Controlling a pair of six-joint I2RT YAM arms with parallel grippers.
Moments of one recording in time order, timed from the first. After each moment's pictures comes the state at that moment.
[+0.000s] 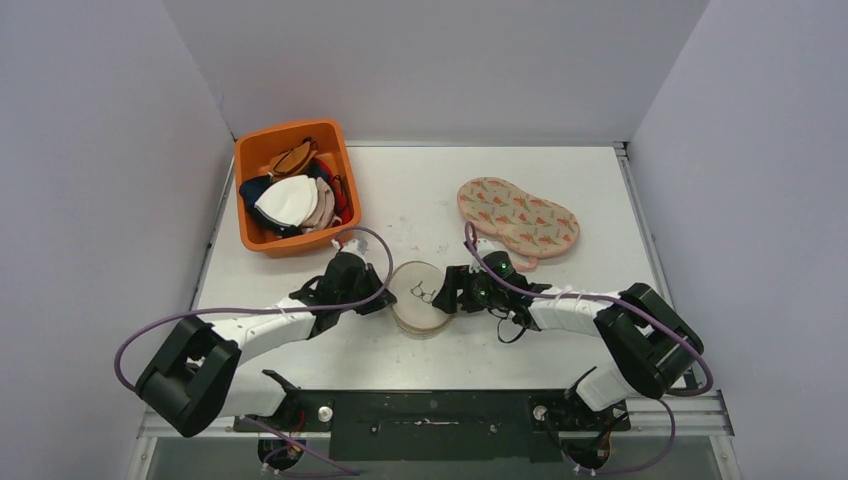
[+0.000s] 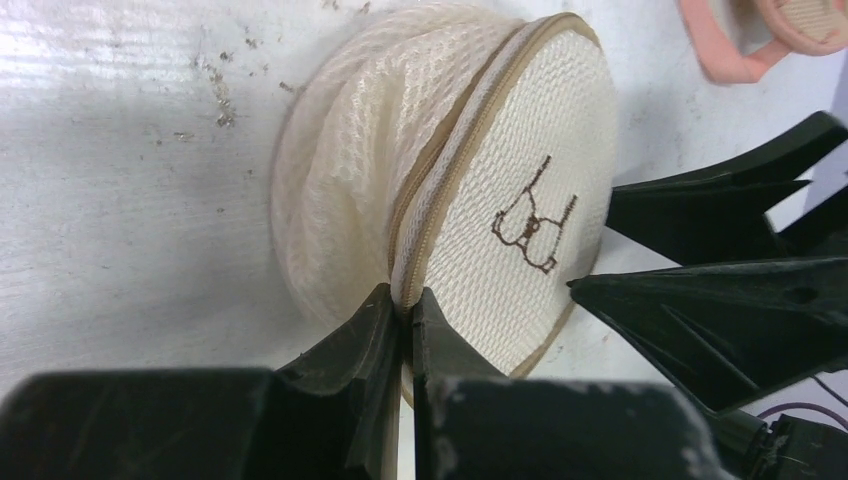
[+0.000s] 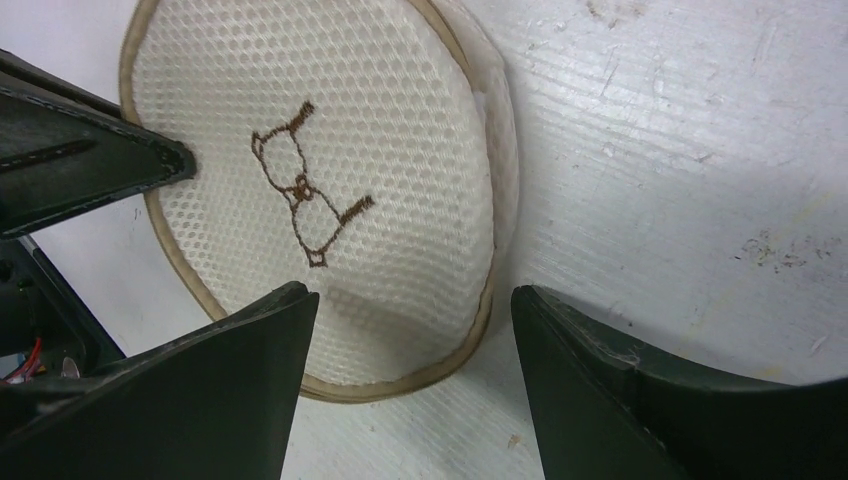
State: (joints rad) left arm -0.62 1.31 0.49 0.08 0.07 -0.88; right arm 0.67 1.49 0.54 0.28 -0.25 0.54
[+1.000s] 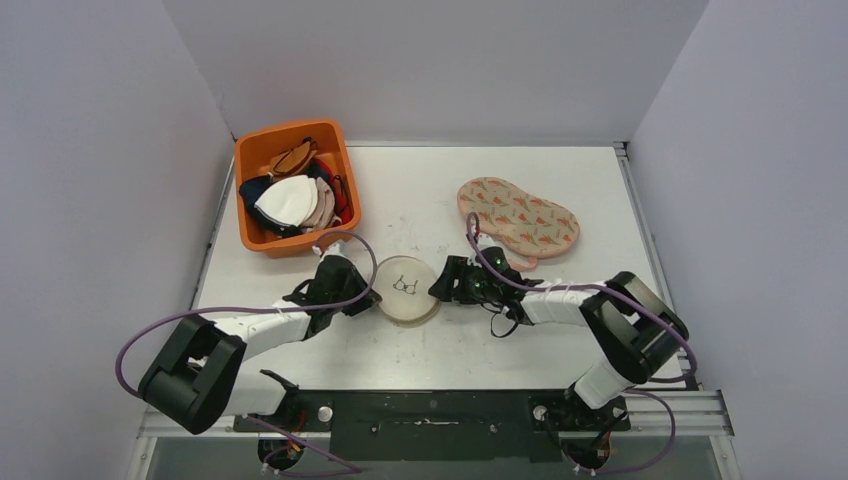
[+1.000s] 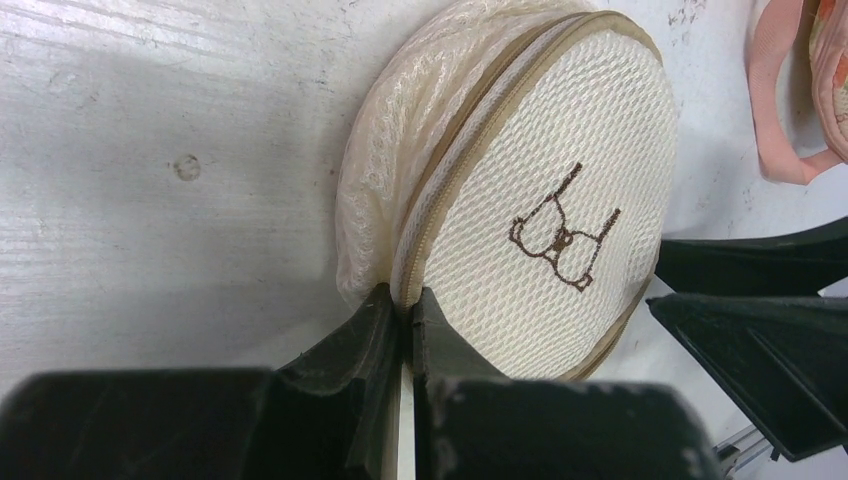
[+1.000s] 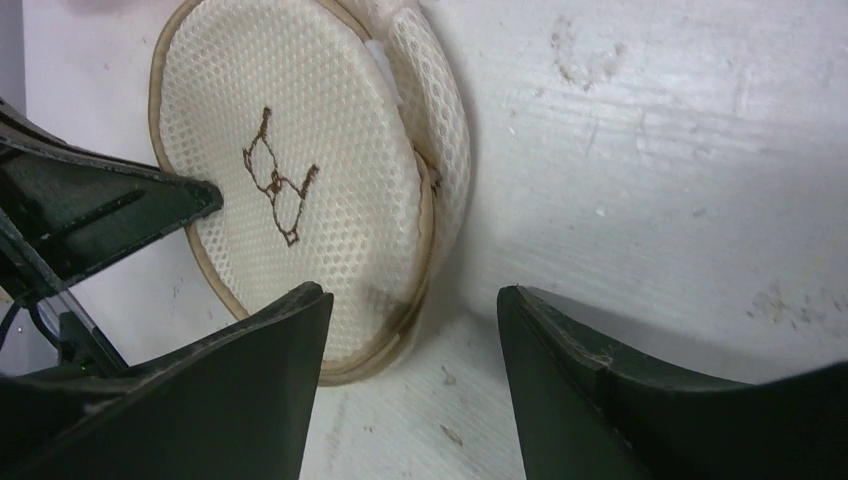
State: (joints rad) left arm -0.52 1.31 0.42 0.12 0.00 -0.92; right arm 0.66 1.54 0.55 0.35 -0.19 0.68
